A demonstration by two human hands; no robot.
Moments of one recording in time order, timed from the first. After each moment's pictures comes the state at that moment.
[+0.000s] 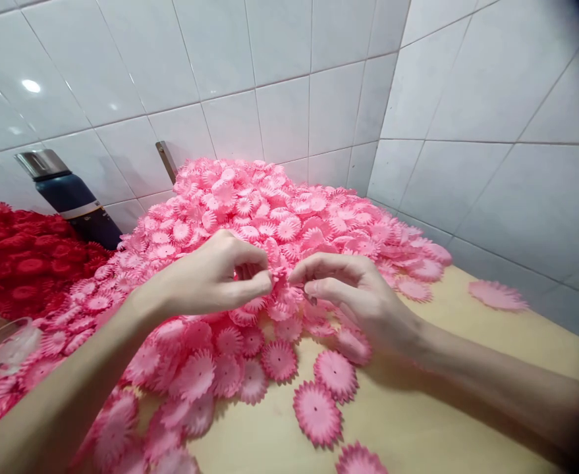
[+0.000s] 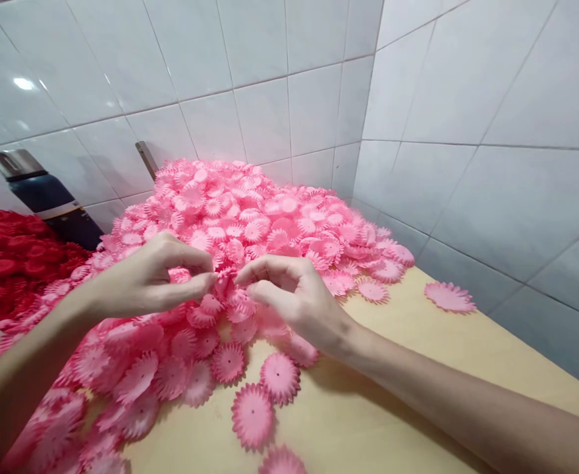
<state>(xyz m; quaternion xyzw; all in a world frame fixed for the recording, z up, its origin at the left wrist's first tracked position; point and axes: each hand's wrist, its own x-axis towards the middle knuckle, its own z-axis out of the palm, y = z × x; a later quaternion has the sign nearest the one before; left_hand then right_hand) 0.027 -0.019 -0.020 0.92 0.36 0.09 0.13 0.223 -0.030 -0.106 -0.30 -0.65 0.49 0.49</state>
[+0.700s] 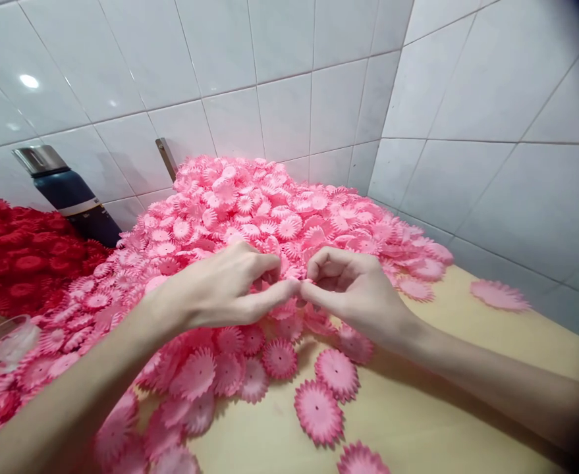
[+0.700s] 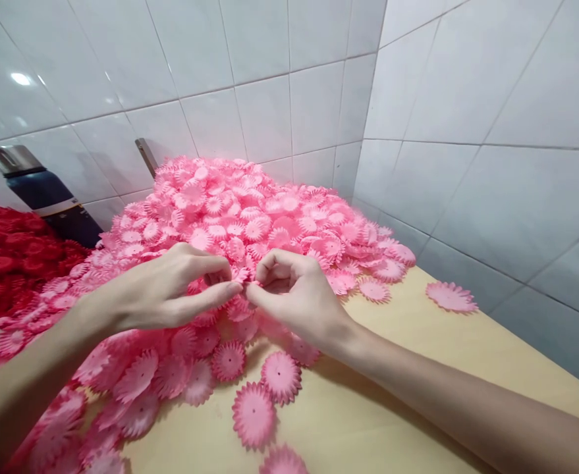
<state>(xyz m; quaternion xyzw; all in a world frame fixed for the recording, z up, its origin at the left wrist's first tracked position) 0.035 -0.021 -0.035 0.93 0.36 0.05 0.07 0.218 -0.027 -0.113 -0.37 -0.63 0.46 0.51</state>
